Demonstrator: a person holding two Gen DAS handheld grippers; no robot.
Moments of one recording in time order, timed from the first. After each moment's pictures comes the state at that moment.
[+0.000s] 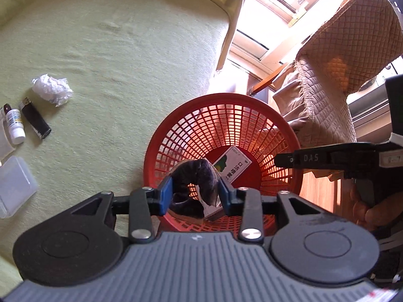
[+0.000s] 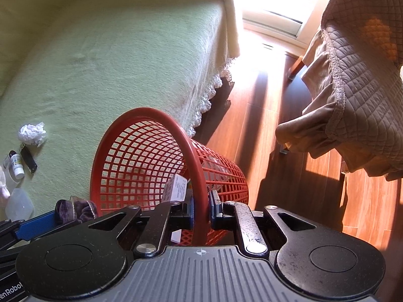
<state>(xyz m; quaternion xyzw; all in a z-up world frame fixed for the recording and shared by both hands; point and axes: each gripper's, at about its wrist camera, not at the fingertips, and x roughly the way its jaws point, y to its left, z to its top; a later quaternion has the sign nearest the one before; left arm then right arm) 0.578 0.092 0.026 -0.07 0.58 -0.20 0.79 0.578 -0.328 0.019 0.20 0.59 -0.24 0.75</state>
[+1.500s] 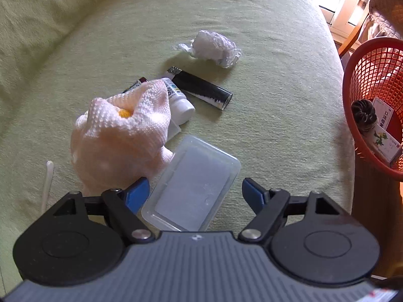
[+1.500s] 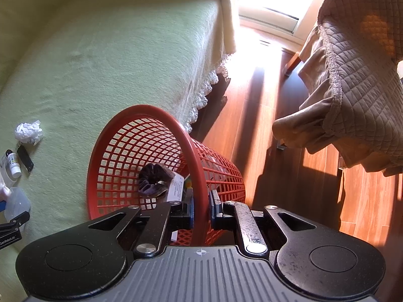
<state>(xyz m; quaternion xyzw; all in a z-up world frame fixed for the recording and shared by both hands) 0.601 0.249 -0.054 0.12 0.57 -0.10 0.81 0.578 -0.326 0.017 0.20 0.59 -0.25 0.74</state>
